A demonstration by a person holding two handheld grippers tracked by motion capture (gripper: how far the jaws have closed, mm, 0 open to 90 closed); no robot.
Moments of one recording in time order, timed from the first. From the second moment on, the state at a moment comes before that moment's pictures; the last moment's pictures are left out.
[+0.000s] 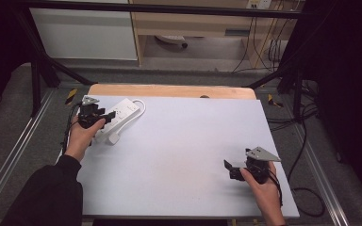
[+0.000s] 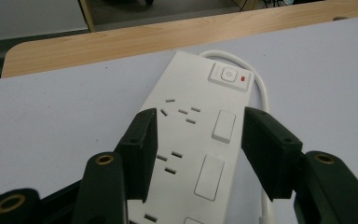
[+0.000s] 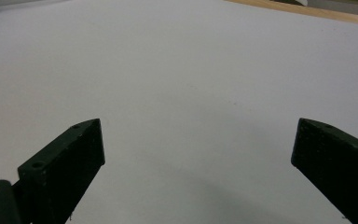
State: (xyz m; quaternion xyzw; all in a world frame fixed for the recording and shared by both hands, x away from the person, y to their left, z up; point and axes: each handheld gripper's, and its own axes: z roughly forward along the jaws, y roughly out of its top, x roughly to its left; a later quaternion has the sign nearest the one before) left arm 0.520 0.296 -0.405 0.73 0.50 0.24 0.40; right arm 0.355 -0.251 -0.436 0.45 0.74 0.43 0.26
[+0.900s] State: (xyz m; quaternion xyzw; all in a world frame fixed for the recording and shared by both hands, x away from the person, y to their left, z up) left arm 0.521 0.296 -0.413 0.75 0.50 0.23 0.37; right arm 0.355 -0.251 -0.436 0.45 0.74 0.43 0.26
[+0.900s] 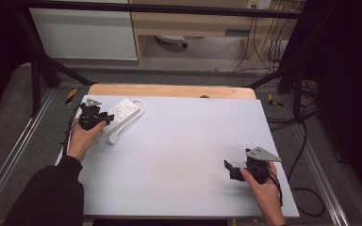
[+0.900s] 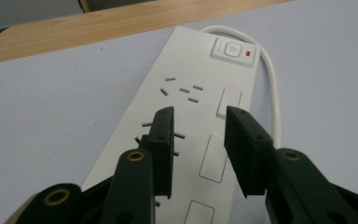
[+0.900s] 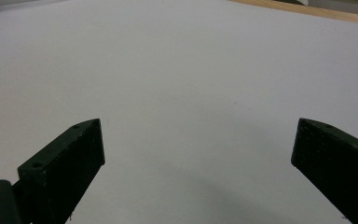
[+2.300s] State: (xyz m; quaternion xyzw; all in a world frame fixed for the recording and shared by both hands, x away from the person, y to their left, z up) left arm 0.526 0.292 -0.424 0.75 0.49 0.21 0.38; right arm 0.355 -0.252 -0.436 0.45 0.74 0.43 0.26
